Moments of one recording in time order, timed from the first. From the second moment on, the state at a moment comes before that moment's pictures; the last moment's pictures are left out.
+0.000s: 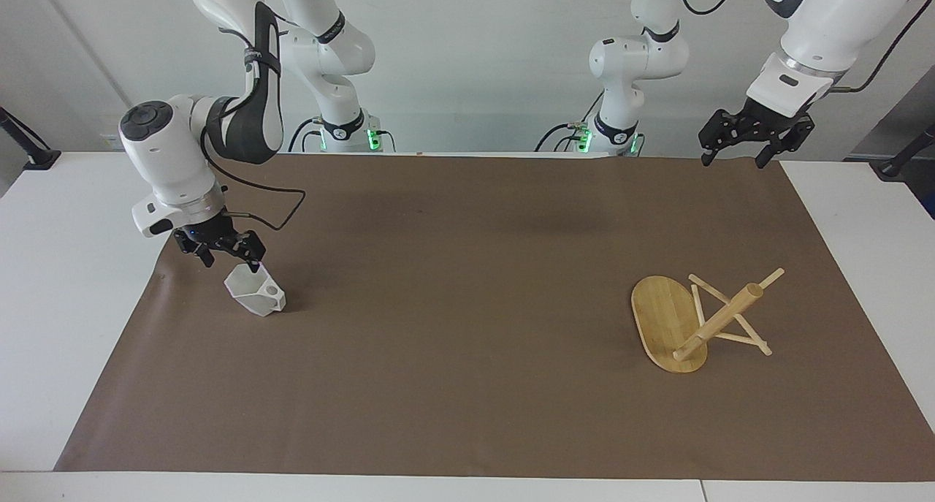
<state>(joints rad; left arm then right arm) 0.01 -0.09 -0.08 -1.65 -0.02 1.52 0.03 -0.05 0.12 -0.12 -2.02 0.00 2.24 -0.03</state>
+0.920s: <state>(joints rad) 0.01 -0.09 -0.08 -1.65 -0.02 1.52 0.03 -0.06 0.13 -0.14 -2.06 0.00 2.29 0.04</state>
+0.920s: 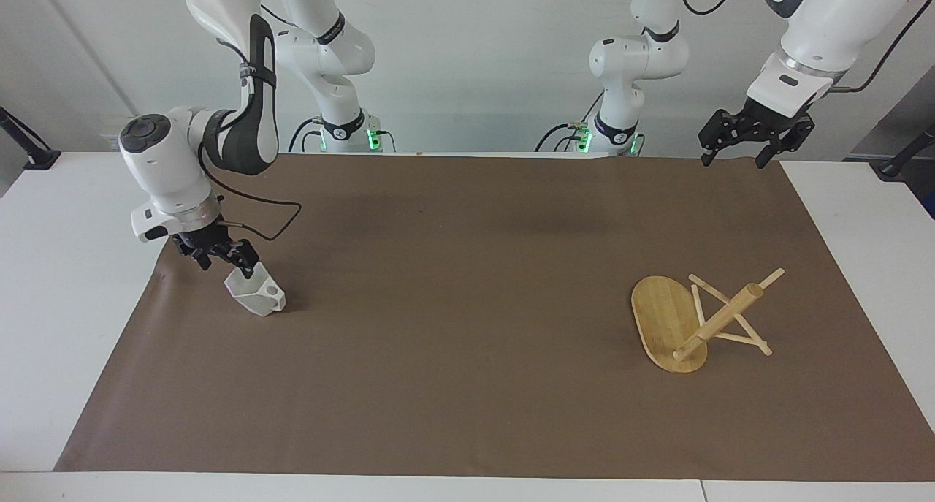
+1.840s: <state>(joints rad) 0.01 -0.09 -0.08 -1.65 -0.02 1.52 0.03 -0.06 0.17 -0.14 -2.08 0.00 2.36 0.07</state>
